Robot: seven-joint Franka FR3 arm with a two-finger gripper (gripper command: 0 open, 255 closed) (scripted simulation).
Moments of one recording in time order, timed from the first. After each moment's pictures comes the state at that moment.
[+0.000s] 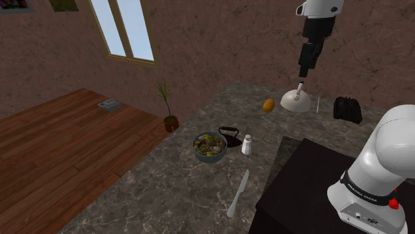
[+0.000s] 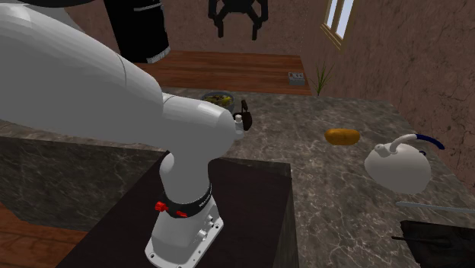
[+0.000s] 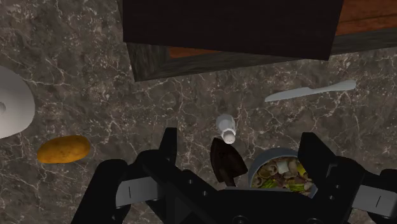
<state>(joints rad) 0.01 -0.79 -0.07 -2.34 -0.05 1.49 -0.09</state>
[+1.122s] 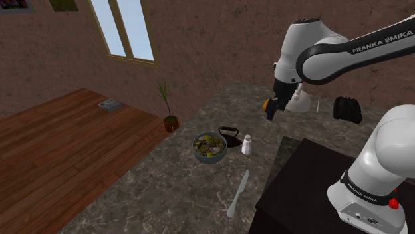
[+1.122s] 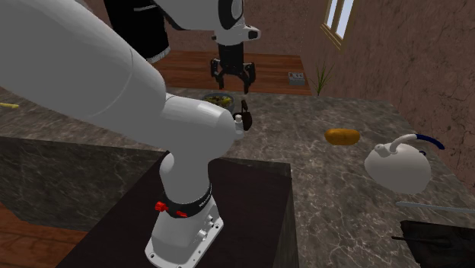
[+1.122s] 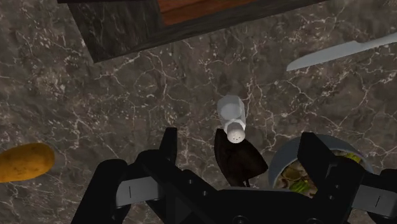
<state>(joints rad) 0.01 -0.69 0.02 -2.79 -0.02 2.17 0.10</state>
